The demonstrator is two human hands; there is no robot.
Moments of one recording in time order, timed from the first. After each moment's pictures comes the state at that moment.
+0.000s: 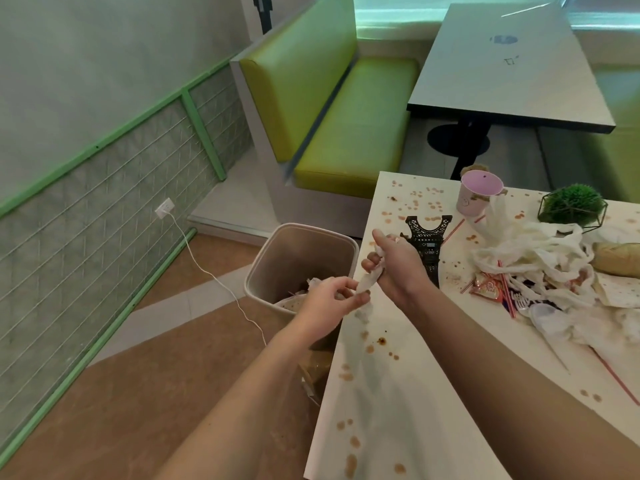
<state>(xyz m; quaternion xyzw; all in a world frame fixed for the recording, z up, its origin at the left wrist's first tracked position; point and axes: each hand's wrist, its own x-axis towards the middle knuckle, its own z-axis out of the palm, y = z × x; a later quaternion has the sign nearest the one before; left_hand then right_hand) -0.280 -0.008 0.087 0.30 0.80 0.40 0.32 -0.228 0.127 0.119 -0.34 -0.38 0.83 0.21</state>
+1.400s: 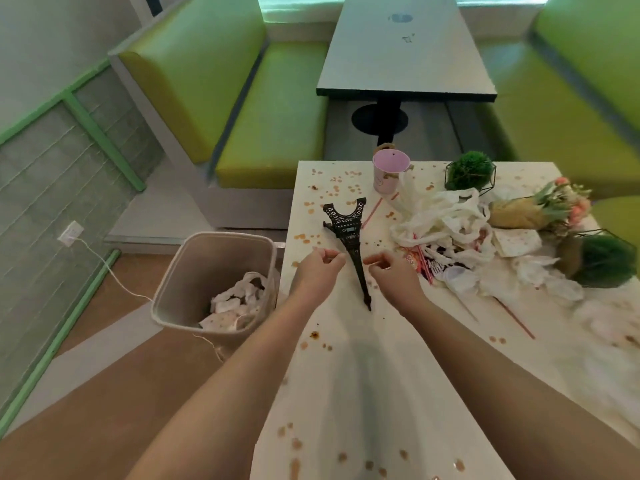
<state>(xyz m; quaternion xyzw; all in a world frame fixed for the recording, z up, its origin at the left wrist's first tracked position) -0.244 0.118 0.070 0.25 0.81 0.42 0.32 -0.119 0.207 0.066 -0.47 -0.71 0.49 0.16</state>
